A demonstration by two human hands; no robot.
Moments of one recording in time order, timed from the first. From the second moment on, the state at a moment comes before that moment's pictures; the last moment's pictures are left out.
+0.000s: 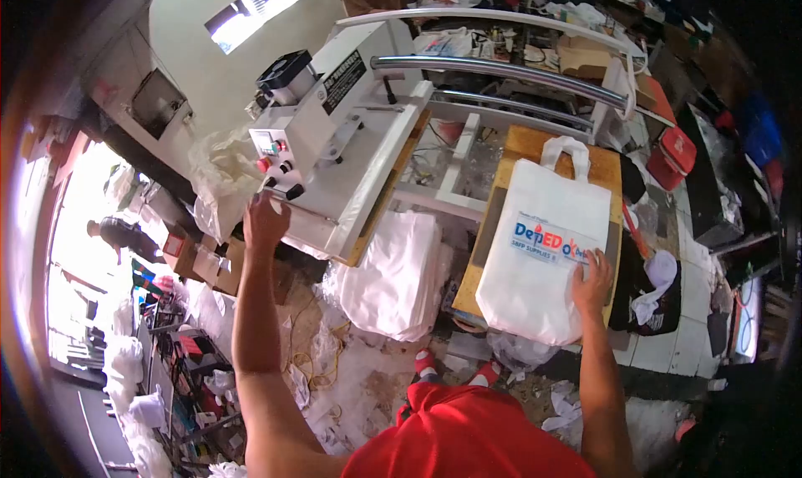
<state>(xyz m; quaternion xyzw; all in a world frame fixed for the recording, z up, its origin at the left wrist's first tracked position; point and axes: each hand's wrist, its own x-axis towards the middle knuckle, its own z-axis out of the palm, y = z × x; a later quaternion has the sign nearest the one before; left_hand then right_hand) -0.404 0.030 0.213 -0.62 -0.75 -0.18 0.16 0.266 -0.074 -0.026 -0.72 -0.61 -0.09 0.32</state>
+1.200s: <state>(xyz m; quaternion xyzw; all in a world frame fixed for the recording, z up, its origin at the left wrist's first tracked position) -0.239 0.005 0.175 -0.84 -0.52 -0.16 0.07 0.262 -0.078 -0.014 -0.74 -0.58 -0.06 0.34</state>
